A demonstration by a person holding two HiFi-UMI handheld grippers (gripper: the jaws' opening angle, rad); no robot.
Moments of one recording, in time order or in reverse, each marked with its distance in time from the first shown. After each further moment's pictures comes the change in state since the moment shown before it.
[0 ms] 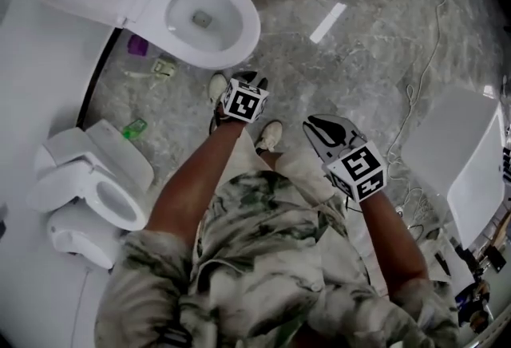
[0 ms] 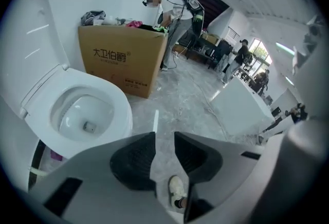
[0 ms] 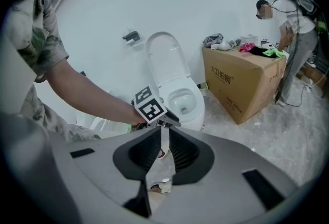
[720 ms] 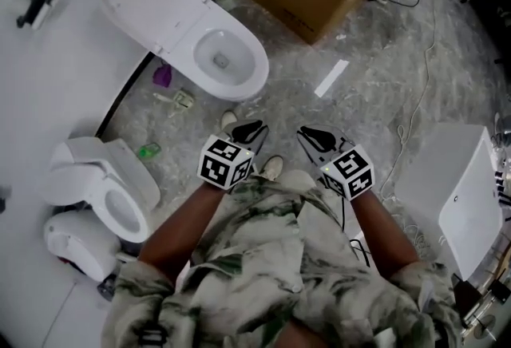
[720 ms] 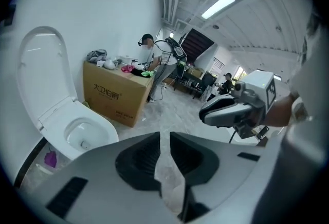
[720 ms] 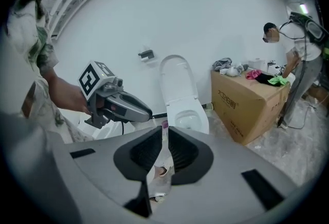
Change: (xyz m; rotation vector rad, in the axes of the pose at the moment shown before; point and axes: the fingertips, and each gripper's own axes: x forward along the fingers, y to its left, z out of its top) left arm -0.275 -0.113 0.062 -0.053 -0.307 -0.140; right arm -0.084 0.061 0.080 -0.112 -0.143 0.038
